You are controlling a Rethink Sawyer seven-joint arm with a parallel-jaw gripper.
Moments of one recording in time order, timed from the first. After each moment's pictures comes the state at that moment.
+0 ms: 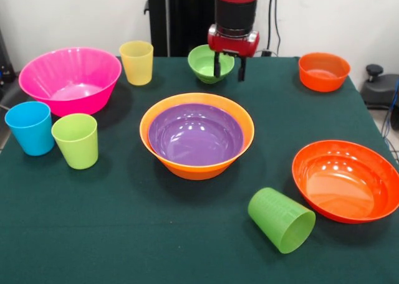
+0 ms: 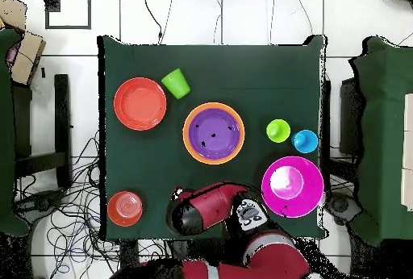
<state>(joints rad) -0.29 -0.57 0.12 2.03 -0.64 0.15 2.49</state>
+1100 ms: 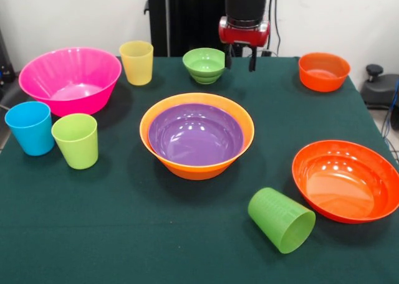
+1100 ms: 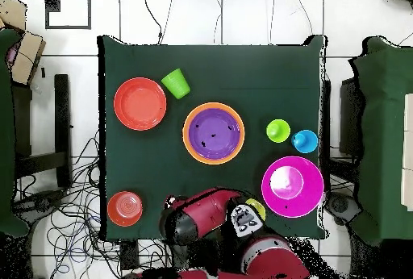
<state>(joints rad) -0.30 -0.61 0.17 2.10 -0.65 0.15 2.49</state>
